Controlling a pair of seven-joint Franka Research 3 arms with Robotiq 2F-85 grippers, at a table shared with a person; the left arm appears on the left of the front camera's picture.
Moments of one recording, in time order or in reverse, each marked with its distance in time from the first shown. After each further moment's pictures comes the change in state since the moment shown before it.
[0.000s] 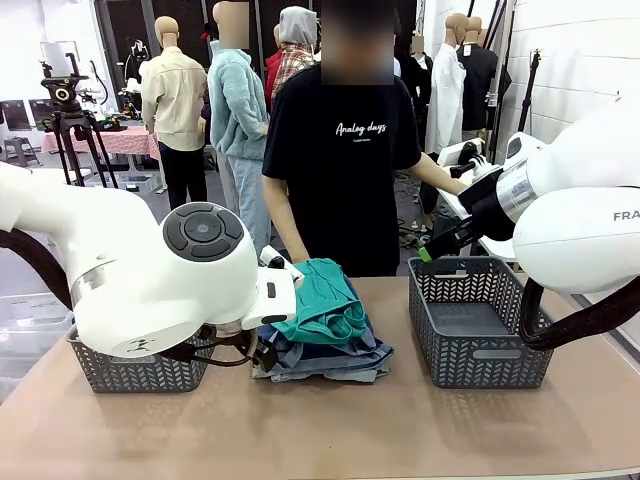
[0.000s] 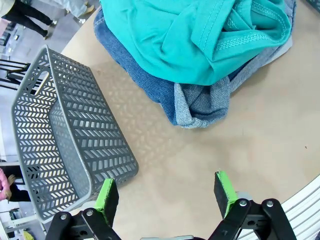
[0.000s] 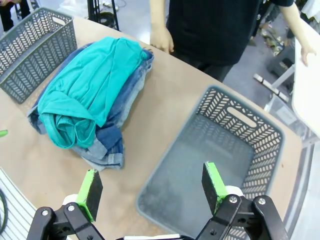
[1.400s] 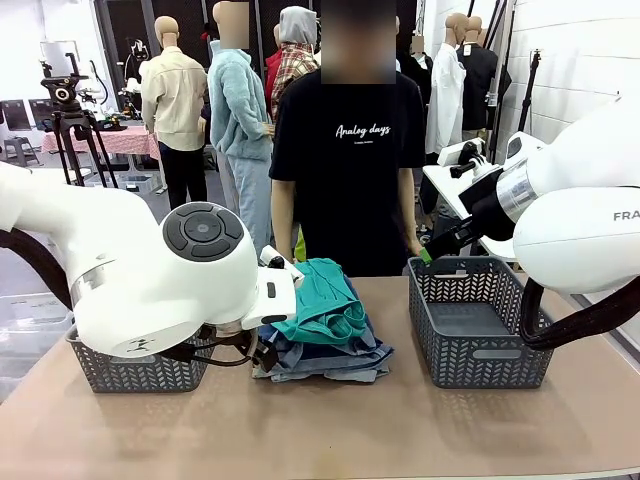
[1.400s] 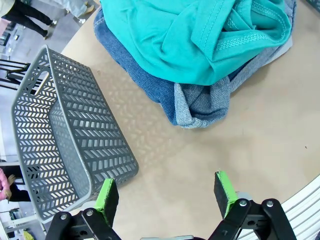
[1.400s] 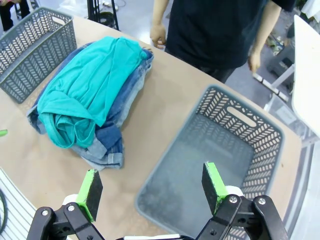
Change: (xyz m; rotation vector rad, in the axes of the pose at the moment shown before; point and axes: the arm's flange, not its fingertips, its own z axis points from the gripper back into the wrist) left arm 0.000 0.000 0.000 0.000 0.000 0.000; right arm 0.000 0.000 0.000 -0.001 0.003 0.000
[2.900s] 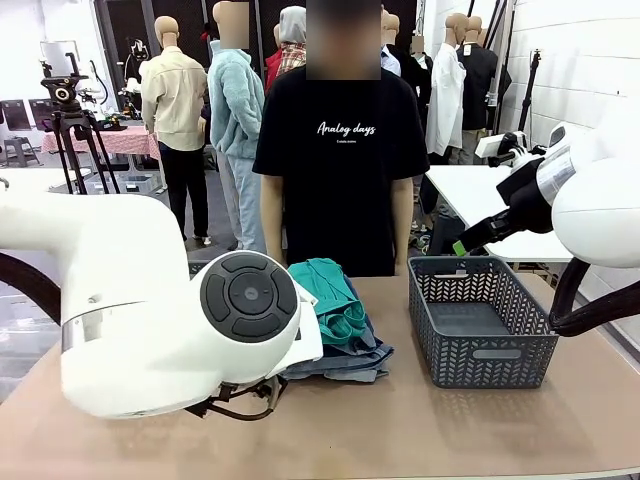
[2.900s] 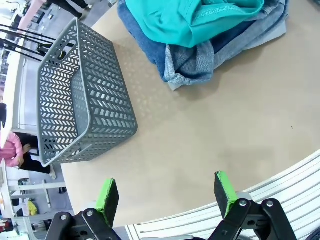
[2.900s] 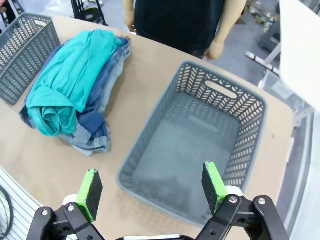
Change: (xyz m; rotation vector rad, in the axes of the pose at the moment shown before) left arm -0.037 -0.065 0.053 0.170 0.016 0.105; right arm -0.012 -0.034 0.030 -0.033 0.055 -0.105
